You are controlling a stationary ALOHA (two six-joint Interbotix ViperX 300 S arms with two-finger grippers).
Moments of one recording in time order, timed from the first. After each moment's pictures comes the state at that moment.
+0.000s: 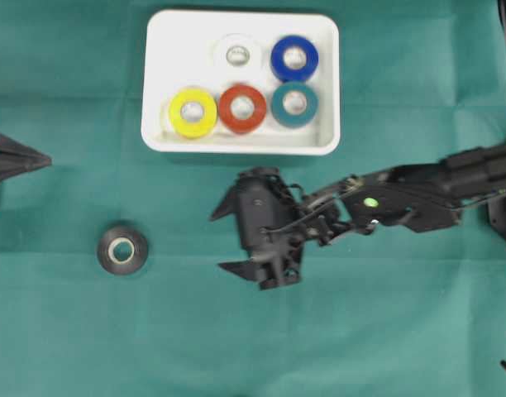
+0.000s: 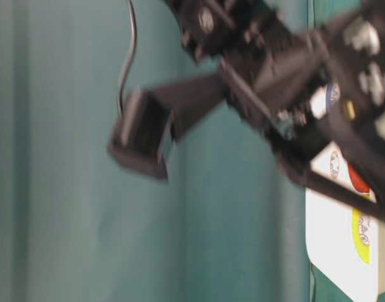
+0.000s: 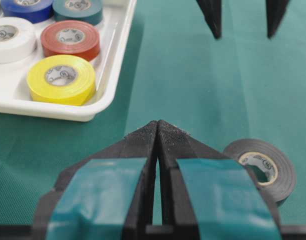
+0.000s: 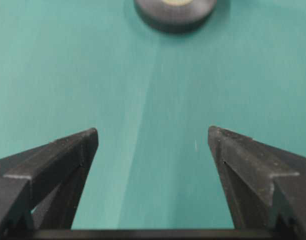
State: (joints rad) left arm 0.05 -1.36 1.55 -0.02 -0.02 -0.04; right arm 0.13 0.23 0.48 -0.63 -0.12 0.74
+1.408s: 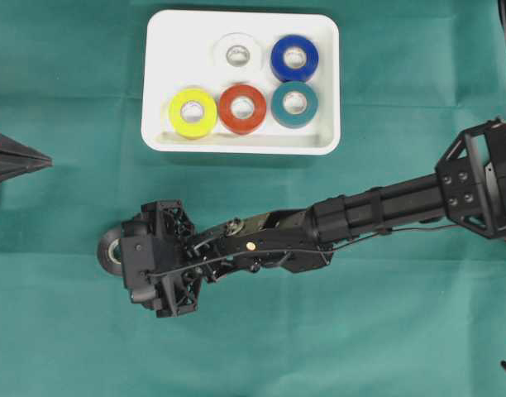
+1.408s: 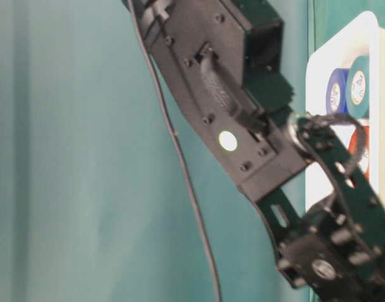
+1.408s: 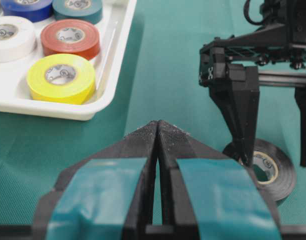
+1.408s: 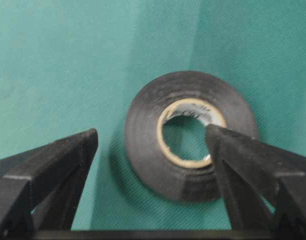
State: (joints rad) left arm 0.05 -1.36 1.55 -0.02 -0.02 -0.04; right arm 0.18 0.66 -0.08 -0.62 0.09 0.75
